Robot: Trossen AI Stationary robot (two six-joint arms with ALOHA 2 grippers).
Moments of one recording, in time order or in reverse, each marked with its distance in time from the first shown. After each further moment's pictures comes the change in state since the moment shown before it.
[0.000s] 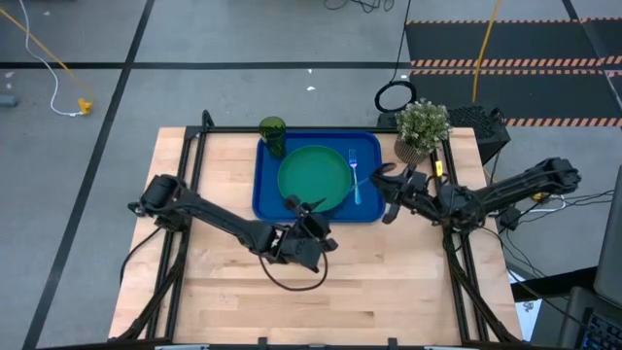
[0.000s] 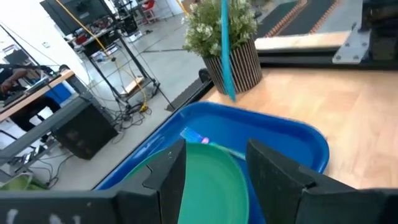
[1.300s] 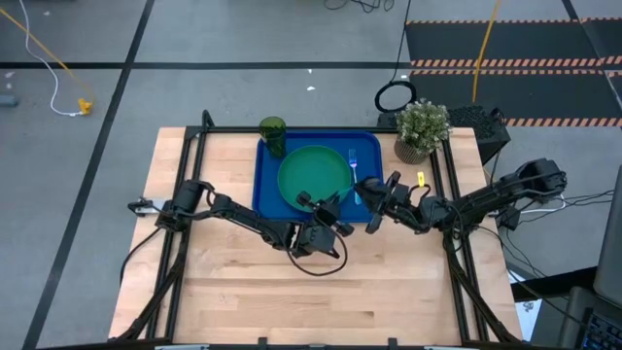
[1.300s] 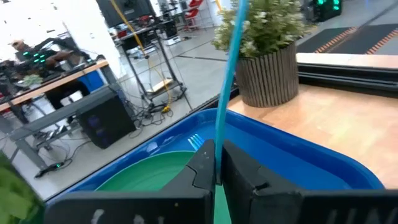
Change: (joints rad) left arm 0.103 0.217 0.000 0.453 -0.079 0.099; right arm 0.000 0.318 0.000 0.343 -0.001 -0.036
